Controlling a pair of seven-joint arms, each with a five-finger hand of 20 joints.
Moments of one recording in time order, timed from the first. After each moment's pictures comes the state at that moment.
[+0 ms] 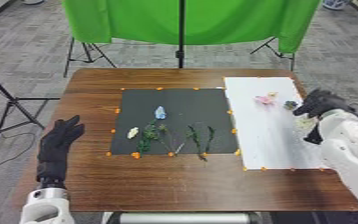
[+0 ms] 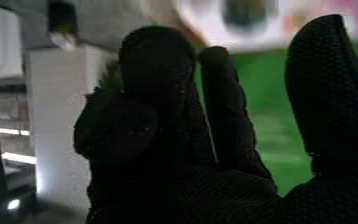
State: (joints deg) left arm 126.3 -68.7 -94.1 -120.3 63.0 21.4 10.8; right arm -85.1 -37.6 72.3 -99.5 -120.3 -9.3 41.8
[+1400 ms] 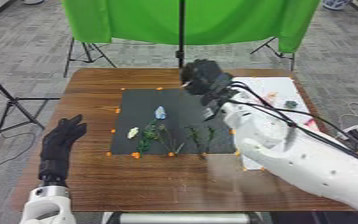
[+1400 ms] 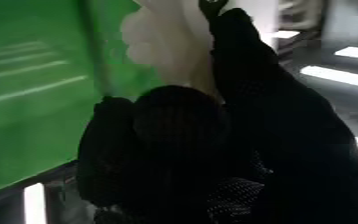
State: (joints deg) left arm 125.5 -68.7 -93.9 -120.3 63.4 20.8 9.3; right arm -46.5 -47.7 22.8 -102.0 -125.4 15.7 15.9
